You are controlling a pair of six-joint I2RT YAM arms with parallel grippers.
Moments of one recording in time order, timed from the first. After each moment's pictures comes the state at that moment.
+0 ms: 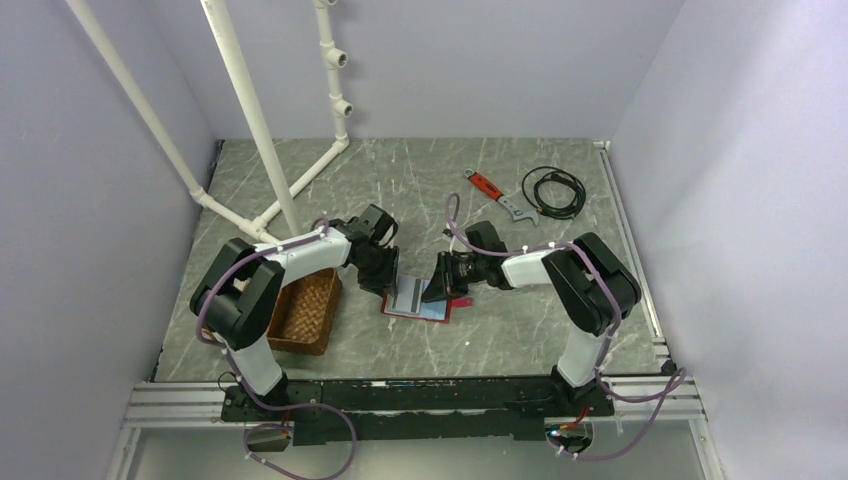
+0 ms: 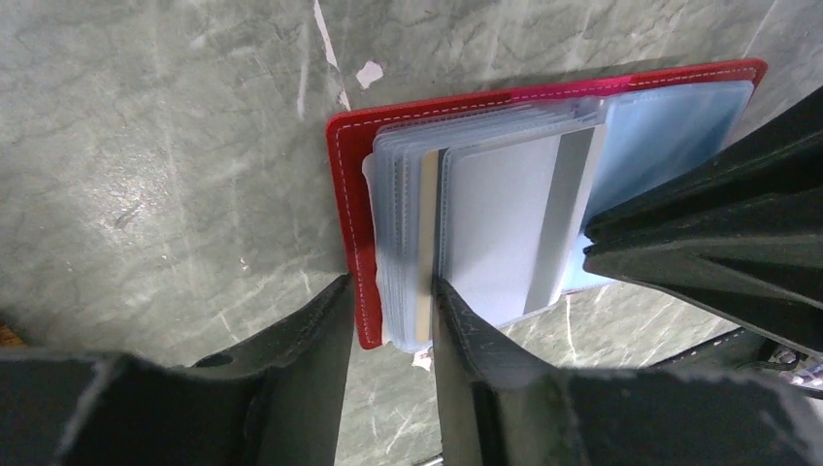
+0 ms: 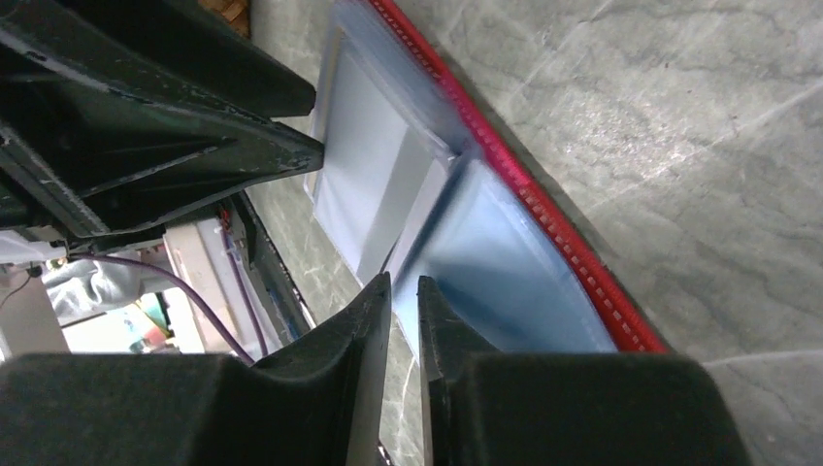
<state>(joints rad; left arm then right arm) -0.61 1.73 1.06 -0.55 0.18 -0.49 0.53 1.78 0.73 0.22 -0.77 0.63</state>
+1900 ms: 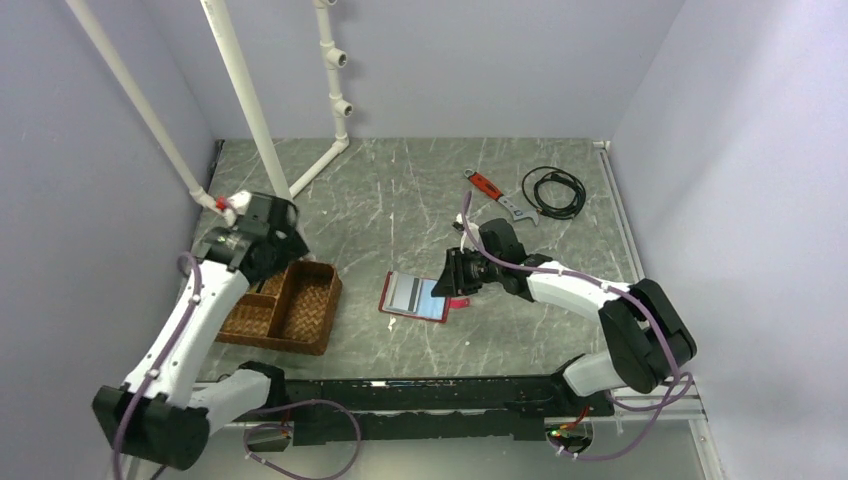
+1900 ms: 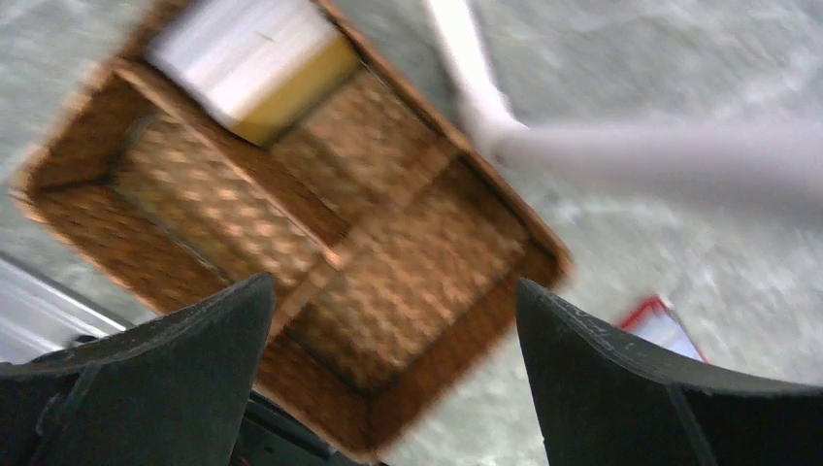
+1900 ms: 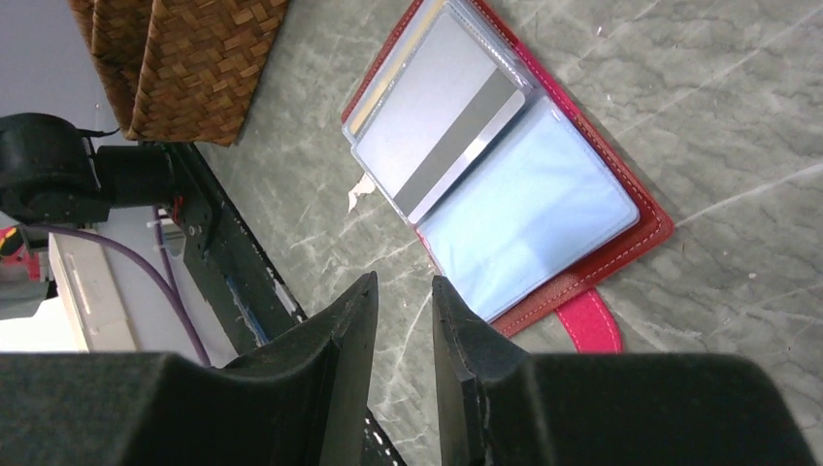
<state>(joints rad) -0.38 1.02 1.10 -1.08 -0.44 -0.86 0.56 1.42 0.68 0.00 -0.59 0.46</state>
